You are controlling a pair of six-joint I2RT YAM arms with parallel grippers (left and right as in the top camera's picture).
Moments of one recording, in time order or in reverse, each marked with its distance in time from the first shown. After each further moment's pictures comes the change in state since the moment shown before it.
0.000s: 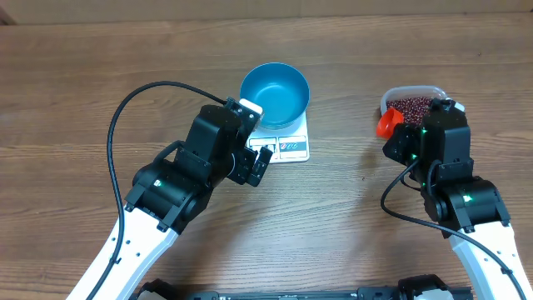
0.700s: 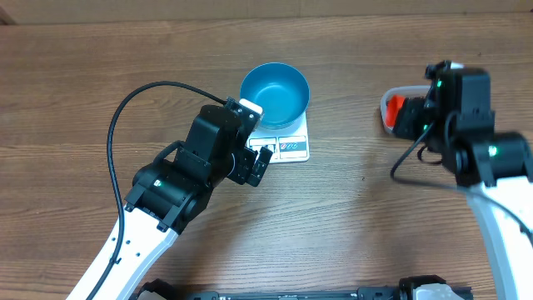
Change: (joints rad) left arm 0.000 0.000 0.000 0.000 0.000 0.000; right arm -0.066 0.248 0.437 -0.339 -0.067 -0.301
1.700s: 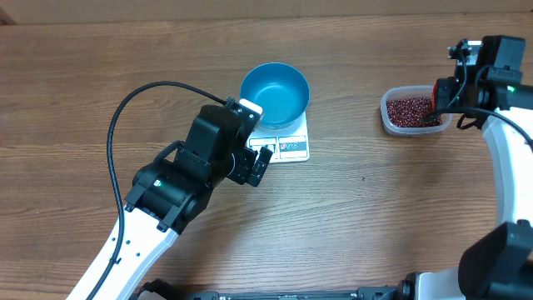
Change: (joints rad) left arm 0.000 0.000 0.000 0.000 0.000 0.000; right arm -0.300 0.359 0.057 0.190 -0.055 -0.484
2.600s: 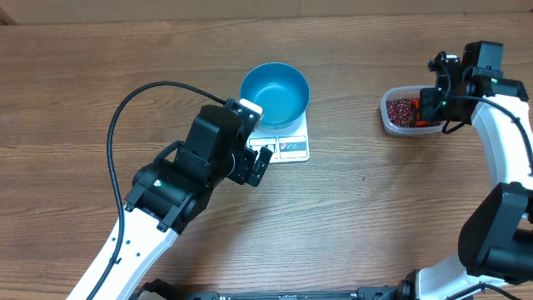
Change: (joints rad) left arm 0.000 0.000 0.000 0.000 0.000 0.000; right arm -0.001 0.134 -0.005 -0.031 -0.158 -0.026
